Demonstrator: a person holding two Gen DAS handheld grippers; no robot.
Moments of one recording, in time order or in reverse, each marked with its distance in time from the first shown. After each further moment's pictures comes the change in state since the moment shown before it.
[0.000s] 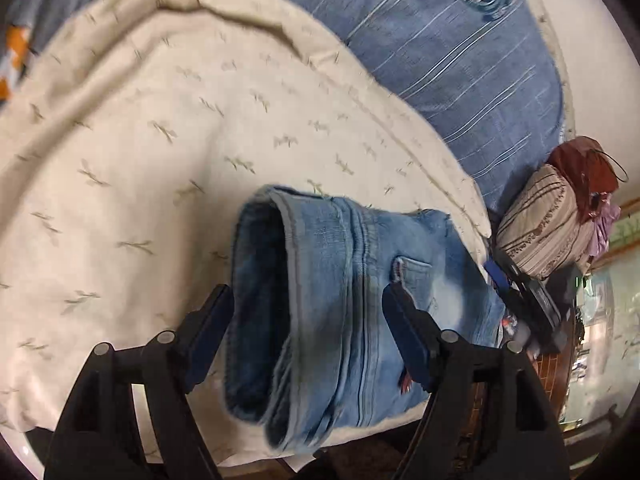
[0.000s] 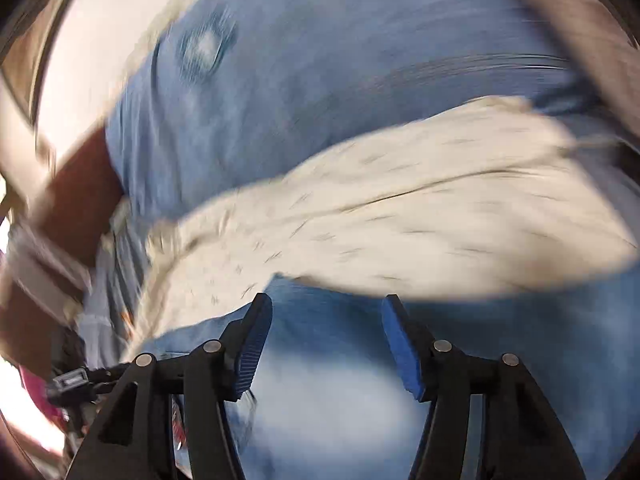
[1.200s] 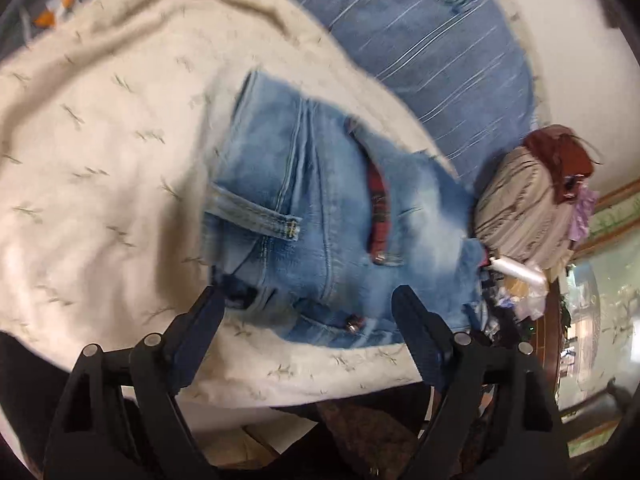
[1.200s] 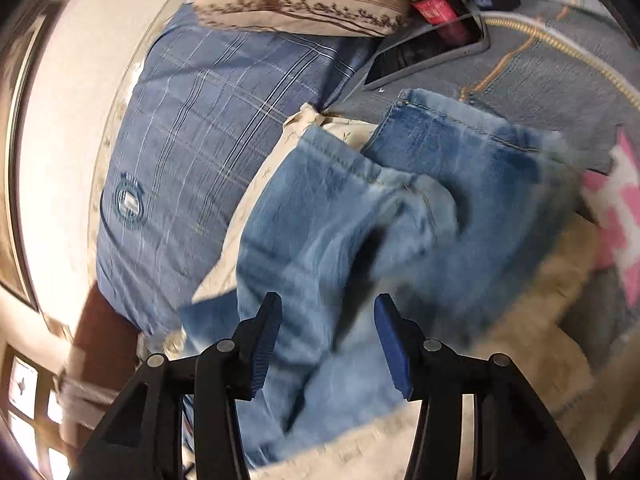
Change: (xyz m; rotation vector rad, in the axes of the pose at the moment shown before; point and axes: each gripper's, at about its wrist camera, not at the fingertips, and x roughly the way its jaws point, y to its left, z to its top) left arm -0.011 0.010 -0.065 0.002 -0.021 -0.064; right arm -0.134 -0.181 -0.140 0.681 -0.310 0.084
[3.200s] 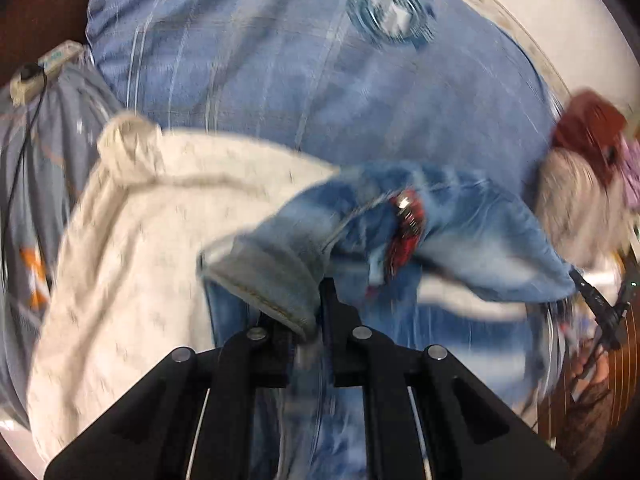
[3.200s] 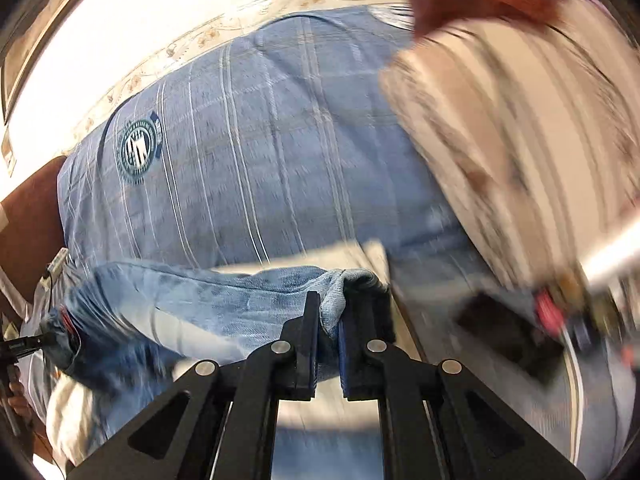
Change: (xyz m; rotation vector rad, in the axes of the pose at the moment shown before) left arm -0.030 -0.104 0.101 0.336 -0.228 0.273; right arm 0.006 0.135 0.075 -0.690 -0.123 -0.252
